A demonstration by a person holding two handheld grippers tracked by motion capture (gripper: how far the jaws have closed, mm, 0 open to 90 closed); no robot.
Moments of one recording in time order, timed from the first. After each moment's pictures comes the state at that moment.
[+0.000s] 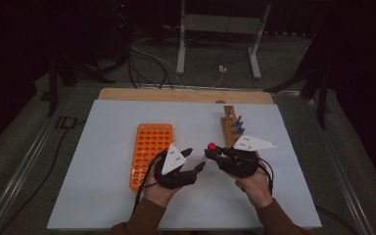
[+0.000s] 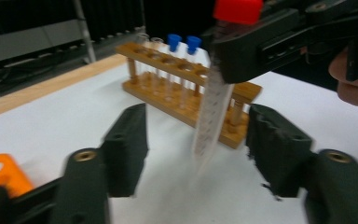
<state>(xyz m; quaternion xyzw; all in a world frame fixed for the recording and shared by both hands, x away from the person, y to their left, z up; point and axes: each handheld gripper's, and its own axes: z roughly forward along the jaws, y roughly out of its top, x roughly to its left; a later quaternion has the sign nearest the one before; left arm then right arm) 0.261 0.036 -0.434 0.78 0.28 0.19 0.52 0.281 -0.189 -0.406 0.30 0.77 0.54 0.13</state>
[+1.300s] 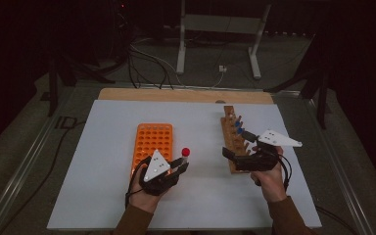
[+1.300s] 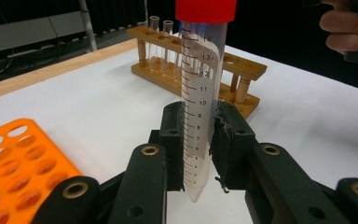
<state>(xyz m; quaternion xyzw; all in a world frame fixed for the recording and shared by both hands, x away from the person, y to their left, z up) 0.246 0.079 -0.447 0.77 0.30 0.19 0.52 0.295 -0.243 -0.408 0.37 0.72 0.56 0.17</state>
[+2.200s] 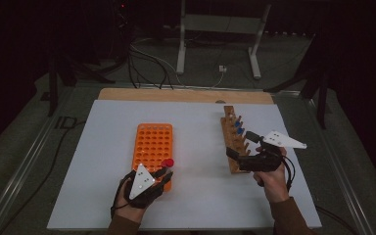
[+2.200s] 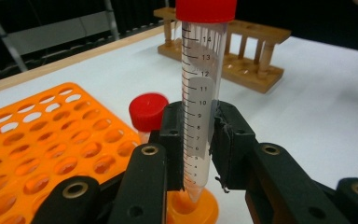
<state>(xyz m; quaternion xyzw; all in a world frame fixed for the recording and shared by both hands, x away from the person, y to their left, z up) 0.223 0.107 -0.471 0.77 0.31 0.24 0.50 0.293 -0.251 -0.410 0.37 0.71 0.57 0.18</state>
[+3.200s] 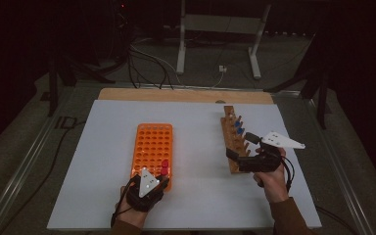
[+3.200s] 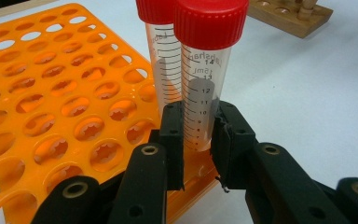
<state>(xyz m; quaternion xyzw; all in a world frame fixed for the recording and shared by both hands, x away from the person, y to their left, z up) 0.222 0.102 -0.494 0.80 0.38 0.22 0.42 0.295 -0.252 -0.415 0.37 0.72 0.56 0.18</state>
